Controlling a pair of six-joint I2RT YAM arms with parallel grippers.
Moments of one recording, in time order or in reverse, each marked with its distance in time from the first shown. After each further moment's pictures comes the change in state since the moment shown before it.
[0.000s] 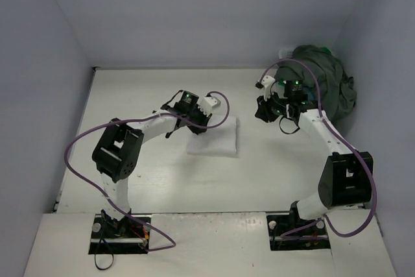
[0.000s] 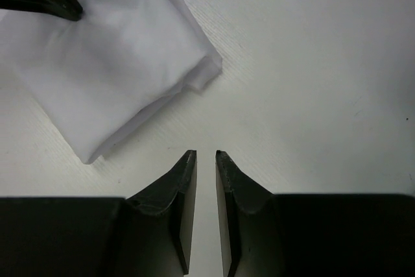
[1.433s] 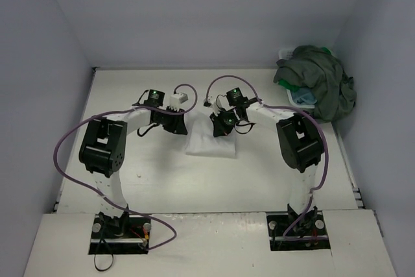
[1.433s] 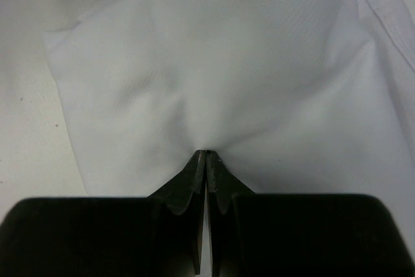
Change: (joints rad) left arm 0.280 -0.027 -0.080 -0.090 0.296 -0.105; right arm 0.367 0.519 0.242 0.012 -0.037 0.057
